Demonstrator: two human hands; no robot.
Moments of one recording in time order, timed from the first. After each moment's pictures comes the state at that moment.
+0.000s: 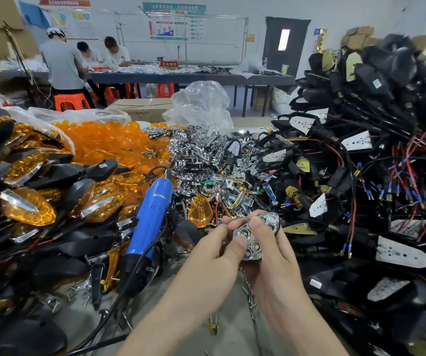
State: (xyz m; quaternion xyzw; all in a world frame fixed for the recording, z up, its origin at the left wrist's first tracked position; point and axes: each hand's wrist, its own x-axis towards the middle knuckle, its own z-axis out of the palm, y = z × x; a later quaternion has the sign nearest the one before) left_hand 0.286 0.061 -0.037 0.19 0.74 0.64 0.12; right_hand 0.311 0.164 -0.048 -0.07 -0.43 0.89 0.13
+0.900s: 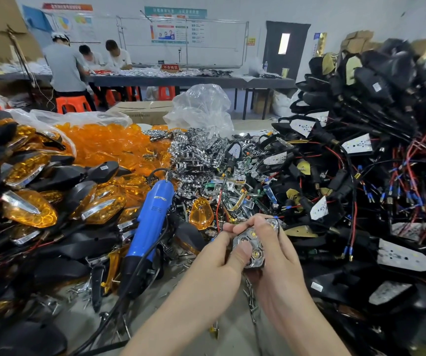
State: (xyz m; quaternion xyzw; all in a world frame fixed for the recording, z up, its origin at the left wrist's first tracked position) left_hand 0.288 0.062 -0.043 0.20 0.75 0.62 0.13; right_hand 0.307 0.170 -0.056 -0.05 -0.49 0.85 0.16
